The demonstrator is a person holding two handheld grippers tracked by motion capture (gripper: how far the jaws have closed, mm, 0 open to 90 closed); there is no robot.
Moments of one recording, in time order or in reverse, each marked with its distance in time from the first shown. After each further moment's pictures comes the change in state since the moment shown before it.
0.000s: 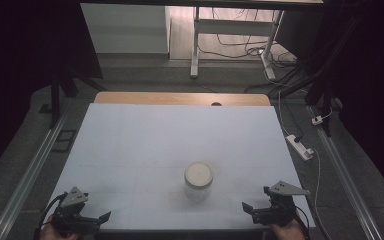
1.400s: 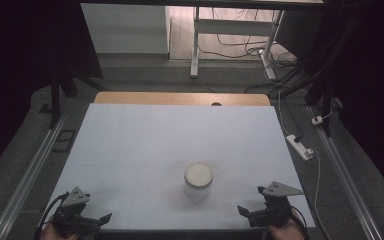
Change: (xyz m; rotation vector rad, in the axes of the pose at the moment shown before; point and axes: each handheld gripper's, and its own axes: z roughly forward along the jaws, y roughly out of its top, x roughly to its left) left arm 0.001 0.000 0.001 0.013 -0.033 -0.002; right arm 0.011 0.005 0.004 0.016 0.060 -0.085
